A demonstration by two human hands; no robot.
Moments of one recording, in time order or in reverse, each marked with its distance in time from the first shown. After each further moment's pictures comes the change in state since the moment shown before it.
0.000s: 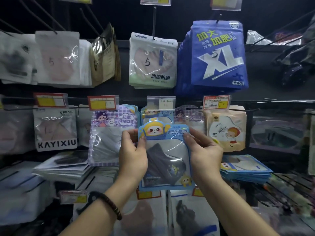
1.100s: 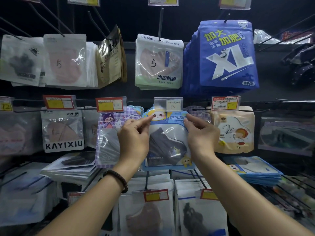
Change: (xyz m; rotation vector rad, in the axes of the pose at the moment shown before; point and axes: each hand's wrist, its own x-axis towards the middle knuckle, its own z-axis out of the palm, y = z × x) left_hand 0.049 0.014 -0.008 0.274 0.017 0.292; right_hand 0.027 -0.019 0.046 -0.252 0.066 -0.067
